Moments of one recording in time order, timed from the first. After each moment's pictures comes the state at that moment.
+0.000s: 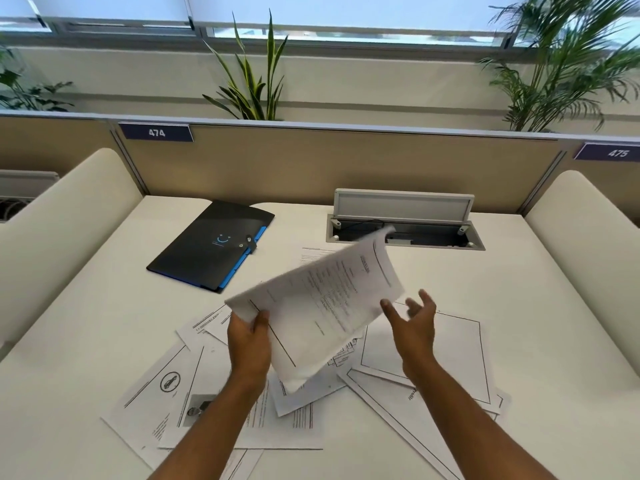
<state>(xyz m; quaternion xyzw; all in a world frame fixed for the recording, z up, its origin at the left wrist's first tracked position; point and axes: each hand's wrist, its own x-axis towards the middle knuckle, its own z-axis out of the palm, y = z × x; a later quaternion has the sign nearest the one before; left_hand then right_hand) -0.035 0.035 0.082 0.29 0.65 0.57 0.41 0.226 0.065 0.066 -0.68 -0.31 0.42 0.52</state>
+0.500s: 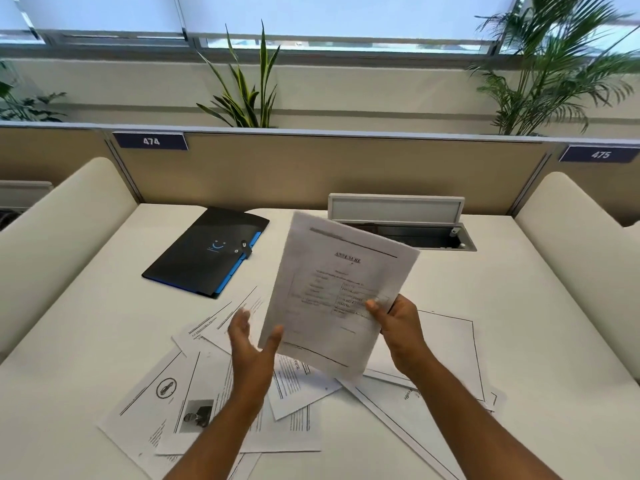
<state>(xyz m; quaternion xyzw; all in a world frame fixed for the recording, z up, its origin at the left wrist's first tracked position) -0.029 0.013 0.079 0.36 0.64 0.53 0.43 0.216 0.062 0.093 -0.52 -0.38 0.54 0.55</state>
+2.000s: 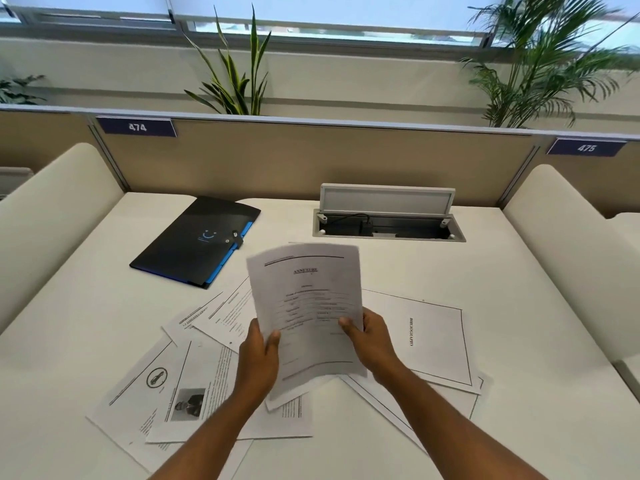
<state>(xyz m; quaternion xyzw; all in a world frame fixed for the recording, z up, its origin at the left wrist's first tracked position) -0.022 0.009 0.050 0.49 0.67 0.41 0.37 0.193 0.035 0.062 -0.60 -0.50 0.48 0.39</state>
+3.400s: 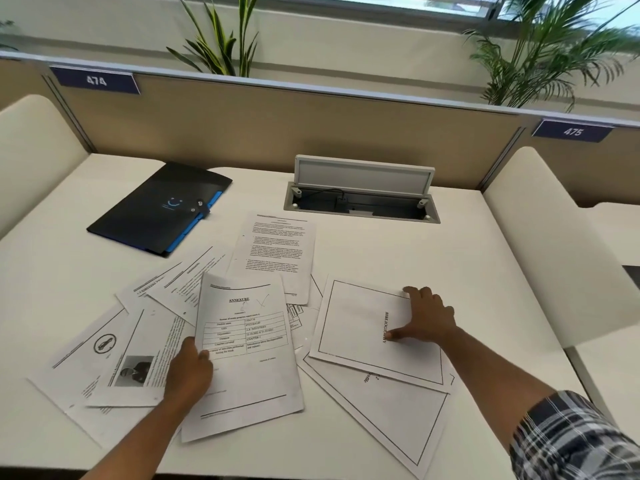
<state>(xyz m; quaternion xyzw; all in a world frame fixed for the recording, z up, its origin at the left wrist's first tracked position) -0.038 -0.032 -0.023 0.41 0.84 0.19 0.31 0.414 0.063 0.034 -0.75 -0.63 0.19 -0.10</state>
